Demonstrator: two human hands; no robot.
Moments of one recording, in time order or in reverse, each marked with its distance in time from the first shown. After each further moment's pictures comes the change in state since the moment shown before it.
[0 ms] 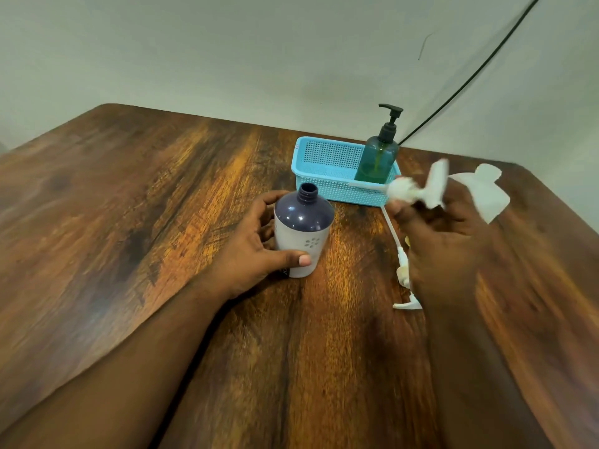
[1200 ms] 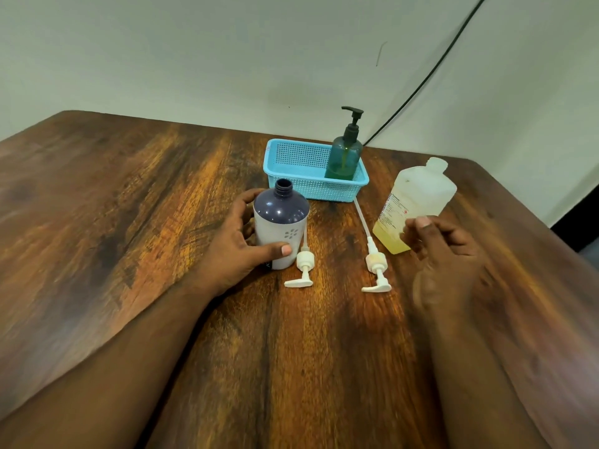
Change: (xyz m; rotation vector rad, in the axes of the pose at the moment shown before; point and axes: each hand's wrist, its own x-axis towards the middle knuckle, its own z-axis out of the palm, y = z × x) left_hand 0.005 -0.011 0.006 0.090 0.017 0.034; right_hand -0.027 0.016 -0.048 0.041 0.341 0.357
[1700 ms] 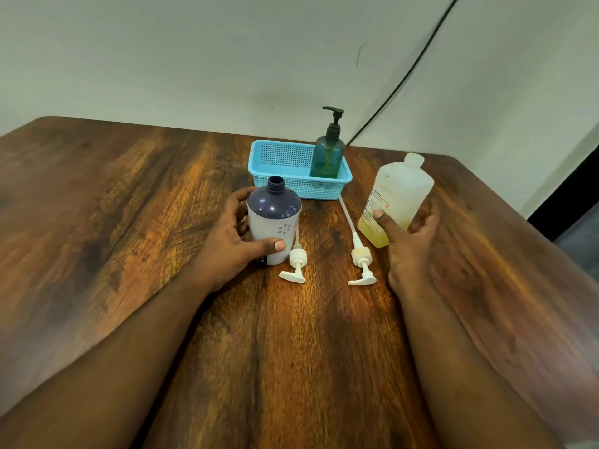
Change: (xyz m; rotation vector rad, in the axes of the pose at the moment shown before) left_hand 0.010 -0.004 0.006 -0.014 -0.030 -0.006; right_hand 0.035 0.032 0.014 -0.237 0.056 0.181
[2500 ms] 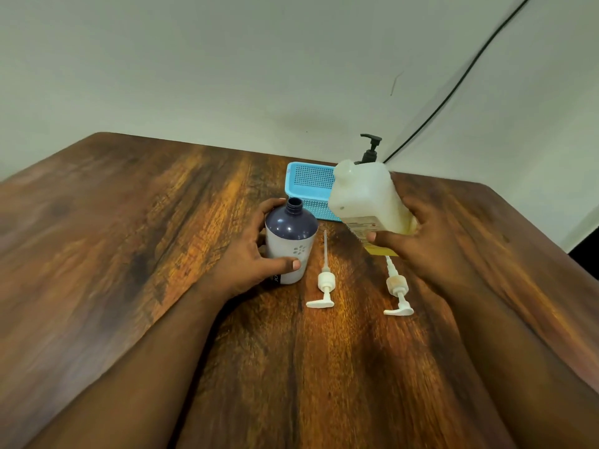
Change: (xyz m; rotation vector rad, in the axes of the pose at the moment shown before) left_hand -0.004 0.011 -0.034 0.126 -0.029 0.052; right_hand -0.030 -0.075 0.018 -0.516 -0.546 -0.524
